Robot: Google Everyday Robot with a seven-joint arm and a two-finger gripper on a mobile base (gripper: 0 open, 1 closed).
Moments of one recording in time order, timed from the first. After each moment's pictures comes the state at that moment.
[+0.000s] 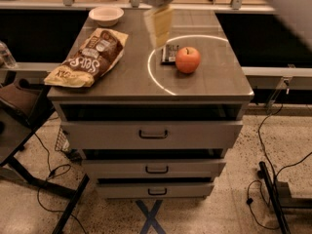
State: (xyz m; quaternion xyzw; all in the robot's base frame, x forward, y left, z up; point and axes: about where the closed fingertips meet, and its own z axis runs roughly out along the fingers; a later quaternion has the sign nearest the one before) arm 0.608 0.033 1.043 -0.83 0.41 -0.22 0.31
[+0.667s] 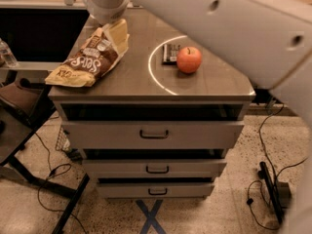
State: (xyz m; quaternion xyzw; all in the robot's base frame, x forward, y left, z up) arm 0.665 0.127 0.996 -0.85 0.36 -0.25 0.30
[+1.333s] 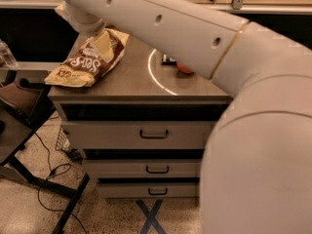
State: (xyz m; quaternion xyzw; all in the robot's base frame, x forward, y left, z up) arm 0.705 0.181 0.940 -0.88 0.30 -0.25 0.26
